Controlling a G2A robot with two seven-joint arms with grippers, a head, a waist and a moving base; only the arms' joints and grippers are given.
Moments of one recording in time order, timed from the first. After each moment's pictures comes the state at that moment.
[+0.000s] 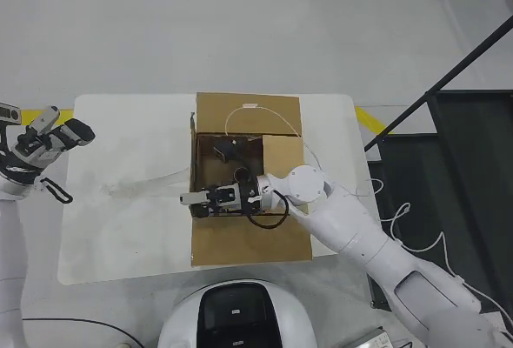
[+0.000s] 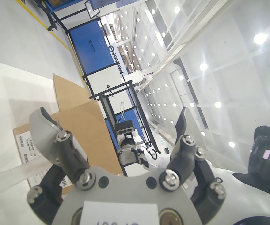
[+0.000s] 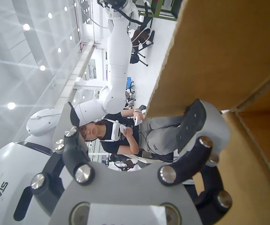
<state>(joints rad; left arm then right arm) 1.08 -1.08 -1.75 -1.31 -0.51 -0.36 -1.13 -0.83 -1.27 0.71 -1.34 0.48 -0.26 0.94</state>
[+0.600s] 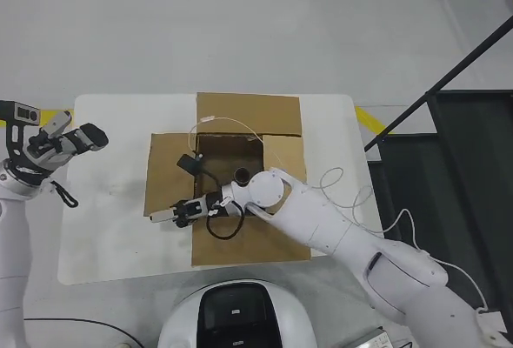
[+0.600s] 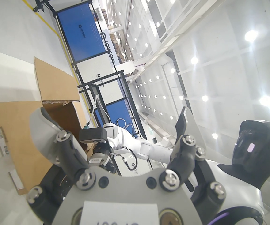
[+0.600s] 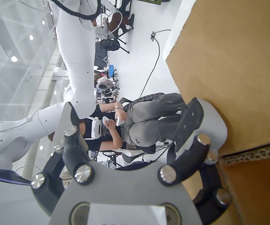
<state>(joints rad) 1.05 -1.07 -1.66 -1.28 -0.57 -0.34 -1.20 -0.69 -1.42 0.51 -1.07 0.36 -0.32 0.86</state>
